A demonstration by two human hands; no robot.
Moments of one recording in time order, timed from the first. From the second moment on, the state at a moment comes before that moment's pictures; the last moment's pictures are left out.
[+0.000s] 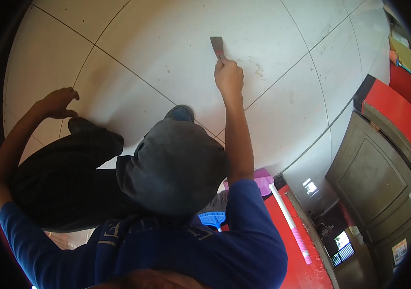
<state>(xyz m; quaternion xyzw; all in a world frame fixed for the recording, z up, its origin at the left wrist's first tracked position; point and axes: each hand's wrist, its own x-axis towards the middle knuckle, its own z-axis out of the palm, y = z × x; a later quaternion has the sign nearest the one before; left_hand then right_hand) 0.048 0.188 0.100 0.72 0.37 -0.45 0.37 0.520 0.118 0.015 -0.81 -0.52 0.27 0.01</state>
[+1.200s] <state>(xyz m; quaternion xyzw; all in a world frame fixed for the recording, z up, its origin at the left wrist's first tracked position) 0.156 0.274 0.106 0.82 0.27 -0.32 0.38 0.500 0.076 0.021 -0.85 -0.46 0.26 0.05</state>
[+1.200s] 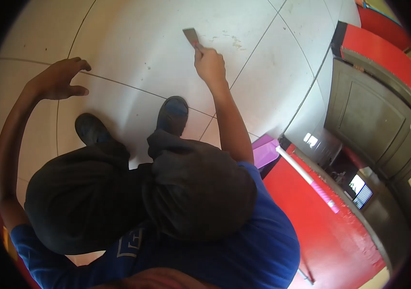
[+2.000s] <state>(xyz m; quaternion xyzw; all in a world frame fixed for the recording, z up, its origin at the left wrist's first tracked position) 0.428 0.257 0.058 0.96 -0.01 -0.26 0.09 0.567 -0.121 0.002 -0.94 -0.26 0.19 0.10</state>
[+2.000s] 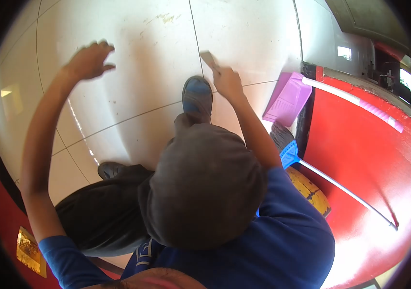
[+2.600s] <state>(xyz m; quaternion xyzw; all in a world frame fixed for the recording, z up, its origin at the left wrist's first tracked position) 0.552 0.066 -0.050 0.97 0.01 -0.06 0.24 0.709 -0.063 -0.001 -0.95 -0.18 0.20 0.15</state>
